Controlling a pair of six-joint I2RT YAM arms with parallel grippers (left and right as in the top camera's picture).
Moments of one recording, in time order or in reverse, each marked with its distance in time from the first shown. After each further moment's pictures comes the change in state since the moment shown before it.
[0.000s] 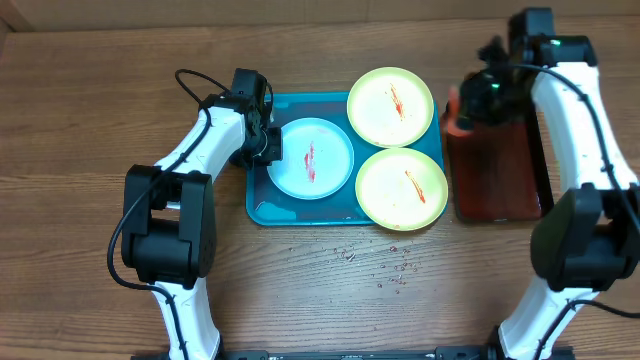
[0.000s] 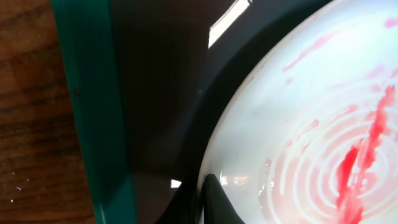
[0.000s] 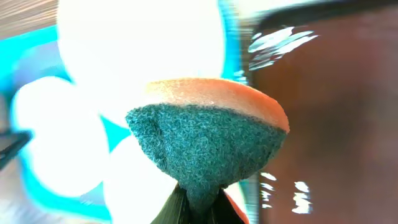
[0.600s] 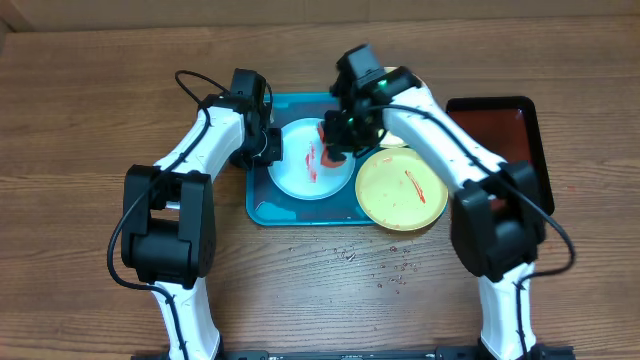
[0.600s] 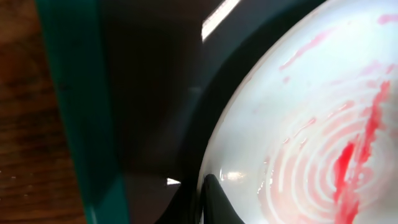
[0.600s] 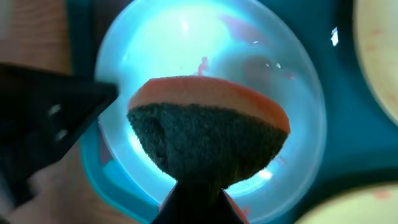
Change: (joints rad) left arm 0.003 0.000 0.000 -0.010 0.040 0.000; right arm 0.481 0.206 0.002 0.238 -0.014 0.275
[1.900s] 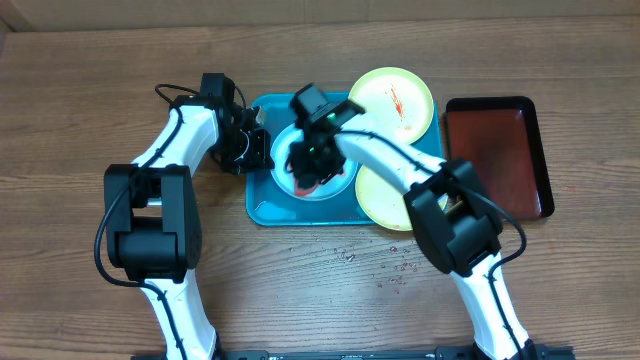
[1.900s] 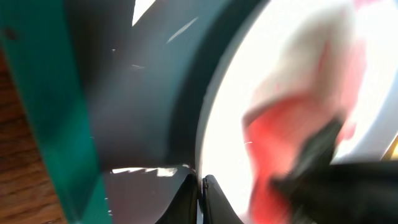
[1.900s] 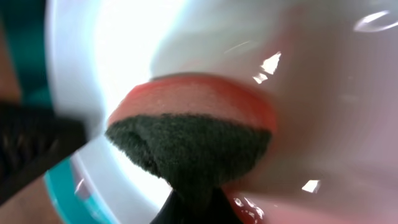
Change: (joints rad) left arm 0.121 0.015 0.000 -0.076 0.312 0.104; right arm 0.128 0.136 0.002 0.096 0.029 0.097
